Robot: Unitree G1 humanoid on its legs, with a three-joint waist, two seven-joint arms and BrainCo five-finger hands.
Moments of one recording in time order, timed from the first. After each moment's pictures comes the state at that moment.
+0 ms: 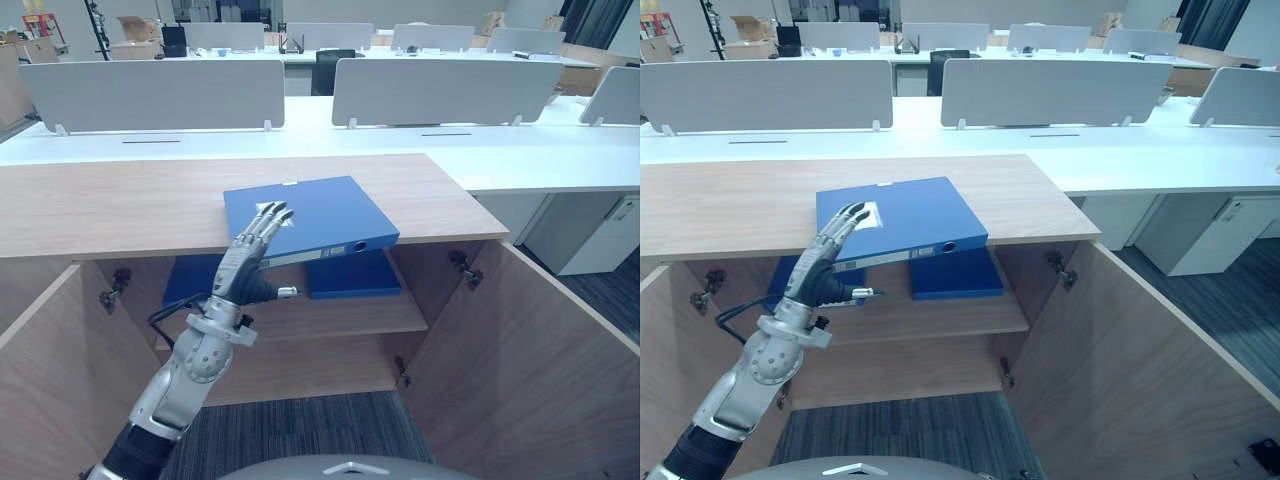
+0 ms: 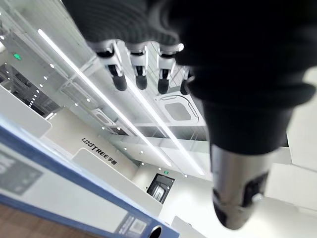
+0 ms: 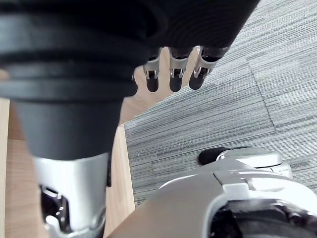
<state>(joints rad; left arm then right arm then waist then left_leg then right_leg) -0.04 0.37 -0.34 -0.20 0.61 -0.21 0.24 0.15 -0.09 -0.16 1.12 -0.05 -0.03 -0.16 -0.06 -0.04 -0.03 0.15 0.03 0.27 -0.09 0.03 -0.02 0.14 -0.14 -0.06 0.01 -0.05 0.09</state>
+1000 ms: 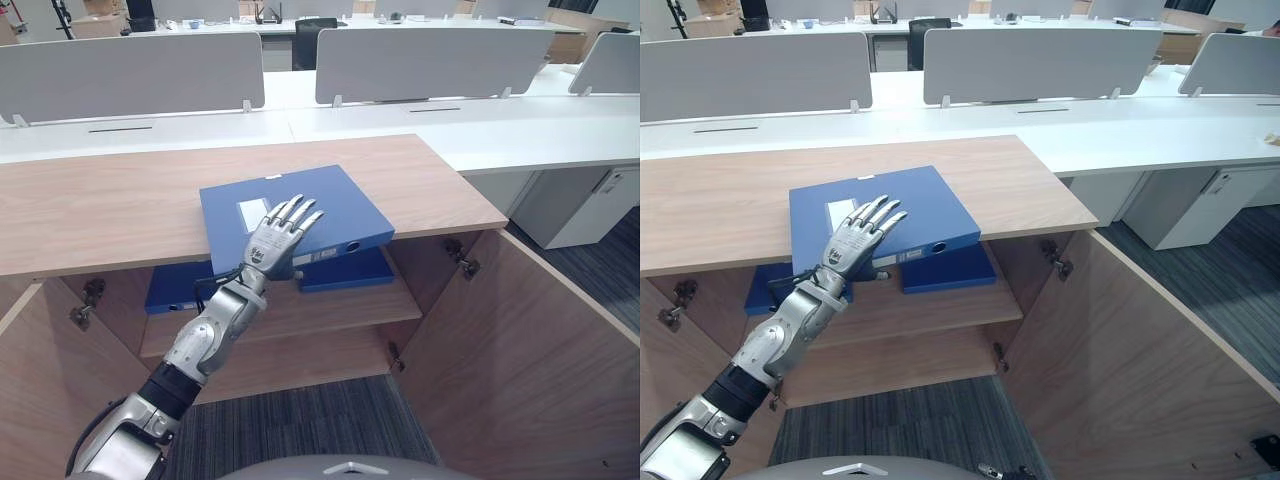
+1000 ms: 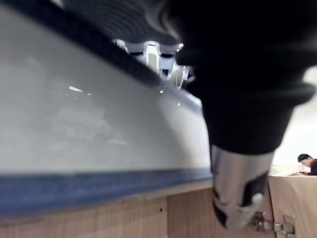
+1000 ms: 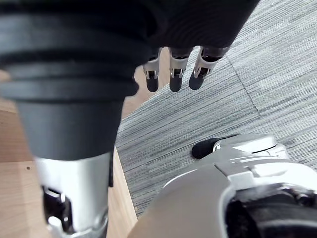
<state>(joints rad) -0.32 0.35 -0.45 0.09 1.07 -0.06 0.26 0.11 -0.09 -0.24 1.13 0.01 0.00 -0.13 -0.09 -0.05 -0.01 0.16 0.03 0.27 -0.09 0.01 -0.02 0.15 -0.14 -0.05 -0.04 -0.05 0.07</state>
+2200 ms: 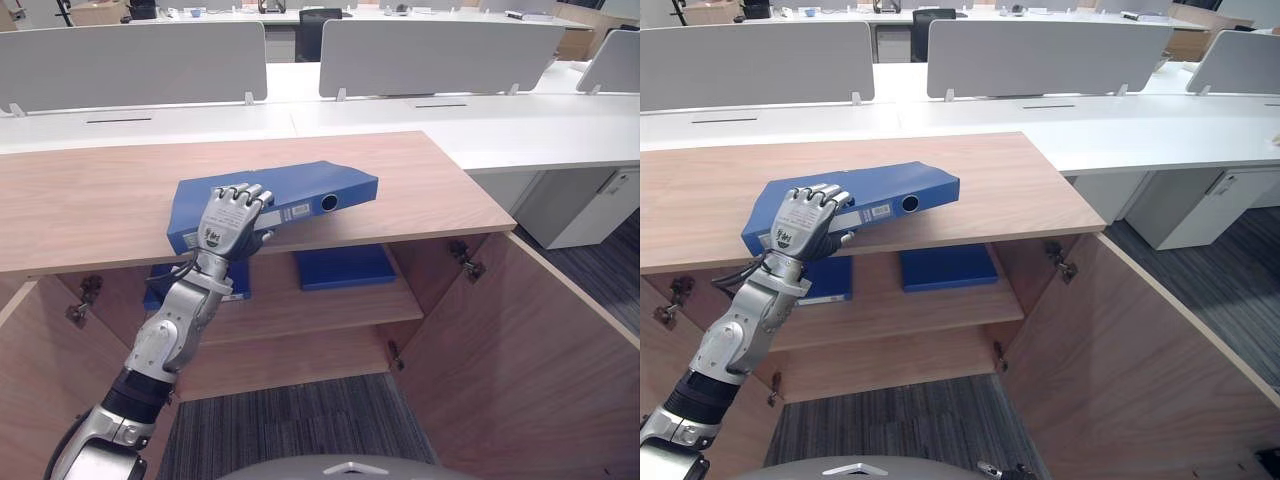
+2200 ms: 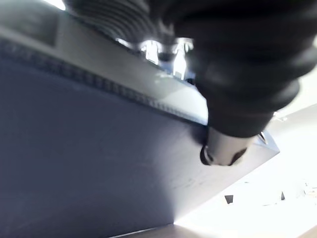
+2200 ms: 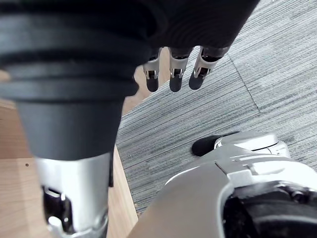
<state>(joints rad) -0.23 0.42 -0.26 -0.14 1.09 -0.07 0.30 0.11 -0.09 -0.23 1.13 0.01 0.00 -0.10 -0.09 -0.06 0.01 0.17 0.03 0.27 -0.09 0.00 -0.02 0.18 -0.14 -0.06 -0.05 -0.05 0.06</state>
